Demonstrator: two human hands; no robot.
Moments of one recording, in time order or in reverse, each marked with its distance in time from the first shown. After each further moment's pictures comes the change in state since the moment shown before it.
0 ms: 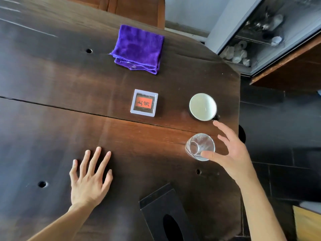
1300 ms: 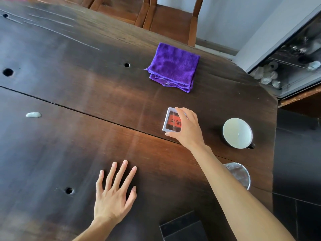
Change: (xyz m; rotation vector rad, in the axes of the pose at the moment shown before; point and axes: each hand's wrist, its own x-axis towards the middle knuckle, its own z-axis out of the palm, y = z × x) left_hand 0.001 -0.003 0.001 0.011 -0.003 0.021; right_hand 0.167 -0.065 0.177 -0.433 -0.079 -0.311
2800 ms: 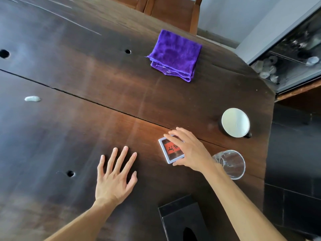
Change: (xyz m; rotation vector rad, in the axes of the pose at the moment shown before) left_hand 0.000 0.001 0.001 -0.003 0.013 0.002; right_hand -0.094 0.028 0.003 -0.216 -0.304 -0.378
